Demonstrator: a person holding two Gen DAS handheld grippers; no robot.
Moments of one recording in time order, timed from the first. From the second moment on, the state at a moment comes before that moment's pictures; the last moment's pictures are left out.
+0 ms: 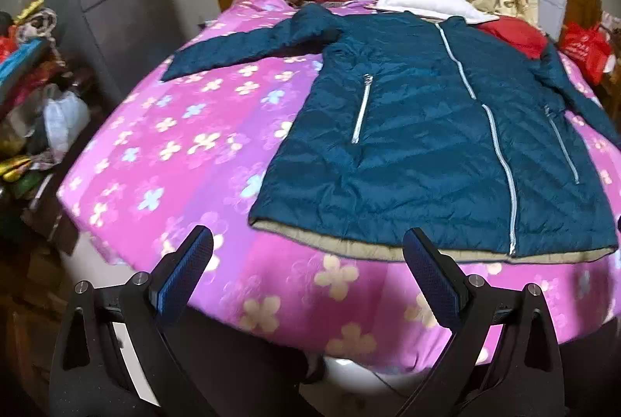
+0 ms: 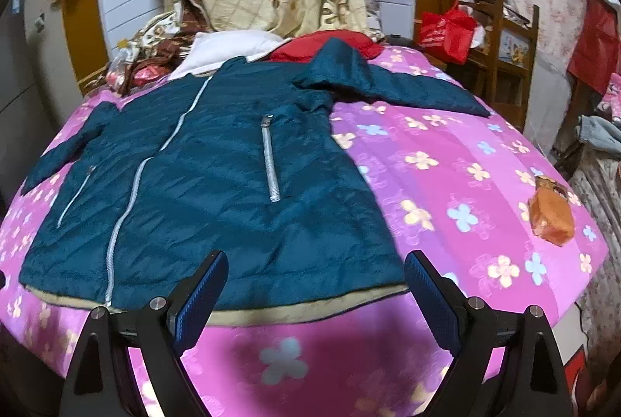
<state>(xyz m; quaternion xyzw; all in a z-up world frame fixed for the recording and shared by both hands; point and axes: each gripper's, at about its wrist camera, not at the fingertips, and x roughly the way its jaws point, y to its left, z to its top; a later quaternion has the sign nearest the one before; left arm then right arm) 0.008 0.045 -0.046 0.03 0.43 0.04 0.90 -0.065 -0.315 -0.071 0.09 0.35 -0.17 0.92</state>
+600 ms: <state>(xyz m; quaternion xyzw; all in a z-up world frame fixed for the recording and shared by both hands) 0.137 0.116 -0.100 -0.14 0.51 -0.10 0.84 -0.011 -0.451 -0.115 0.26 0.42 -0.10 0.87</state>
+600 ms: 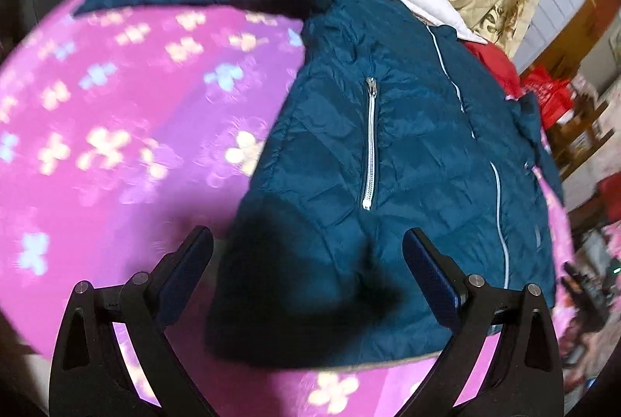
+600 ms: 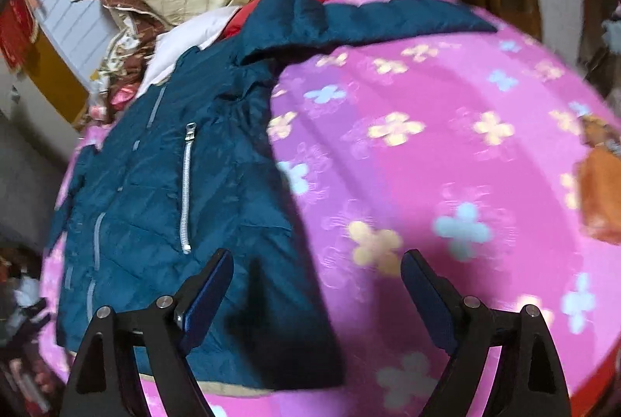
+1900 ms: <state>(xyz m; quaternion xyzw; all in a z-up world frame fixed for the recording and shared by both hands) 0.071 0.069 -0.086 -0.07 0.52 -0.05 0.85 -0.061 -0.400 -0.115 0.24 0.43 -0.02 0.87</state>
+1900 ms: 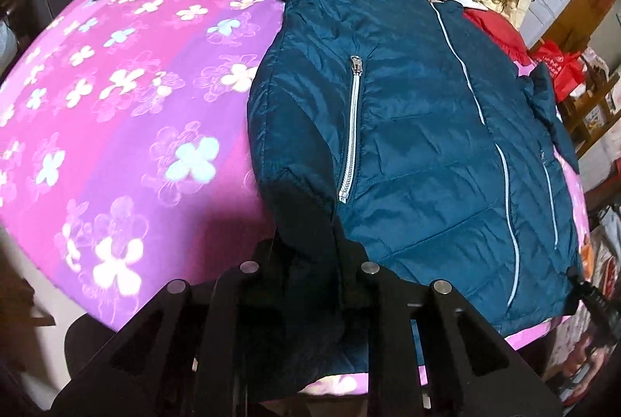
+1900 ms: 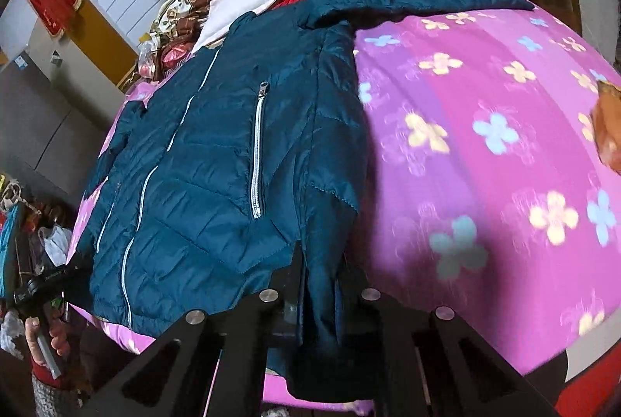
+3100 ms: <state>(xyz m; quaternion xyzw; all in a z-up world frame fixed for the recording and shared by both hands) 0.155 0.227 0.063 -0.24 0.36 0.04 0.90 0.053 -0.270 0.004 0.13 0.34 0.09 0.93</state>
